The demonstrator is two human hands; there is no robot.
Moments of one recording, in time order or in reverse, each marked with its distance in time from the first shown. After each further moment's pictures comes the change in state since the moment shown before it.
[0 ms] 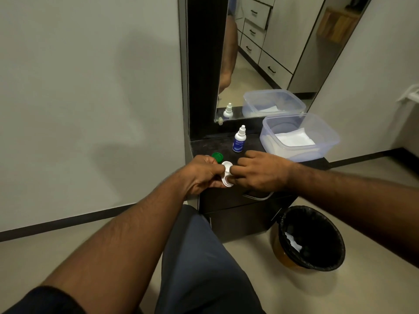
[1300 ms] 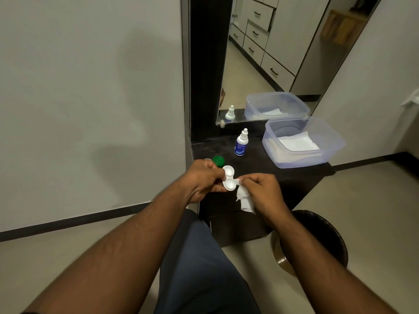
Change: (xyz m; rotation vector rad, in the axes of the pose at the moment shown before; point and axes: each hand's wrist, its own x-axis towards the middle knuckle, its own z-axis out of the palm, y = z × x) left_hand -0.003 -0.005 0.005 -0.071 0.100 0.028; right_hand 0.024 -0.071 0.024 1.588 0.623 1.527
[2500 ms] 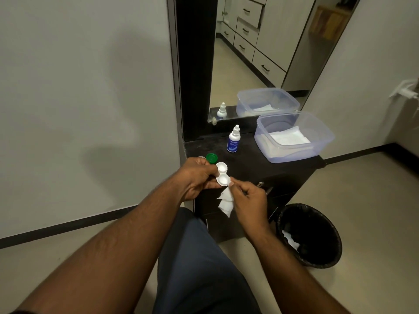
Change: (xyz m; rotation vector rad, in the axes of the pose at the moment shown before) left_hand 0.000 0.000 0.001 -0.037 -0.014 -0.023; right_hand -0.034 0.020 0.030 0.191 0.189 -0.060
